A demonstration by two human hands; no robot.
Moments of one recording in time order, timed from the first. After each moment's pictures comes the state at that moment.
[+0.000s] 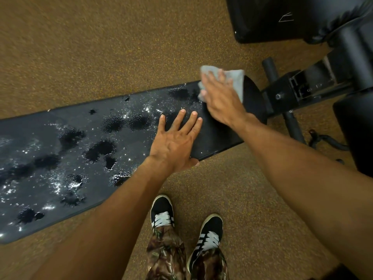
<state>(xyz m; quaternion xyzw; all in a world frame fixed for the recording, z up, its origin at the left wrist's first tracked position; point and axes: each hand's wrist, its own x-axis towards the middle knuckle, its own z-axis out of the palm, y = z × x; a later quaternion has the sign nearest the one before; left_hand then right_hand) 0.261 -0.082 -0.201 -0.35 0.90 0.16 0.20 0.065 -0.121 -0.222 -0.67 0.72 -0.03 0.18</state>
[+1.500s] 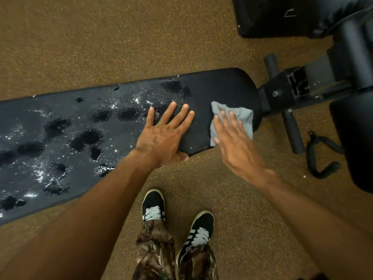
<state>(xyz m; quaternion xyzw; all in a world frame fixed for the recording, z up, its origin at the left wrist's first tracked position) 0.263 -0.080 -0.208 -0.37 0.89 0.19 0.18 0.047 0.016 -0.219 -0.70 0.69 0.04 0.18</state>
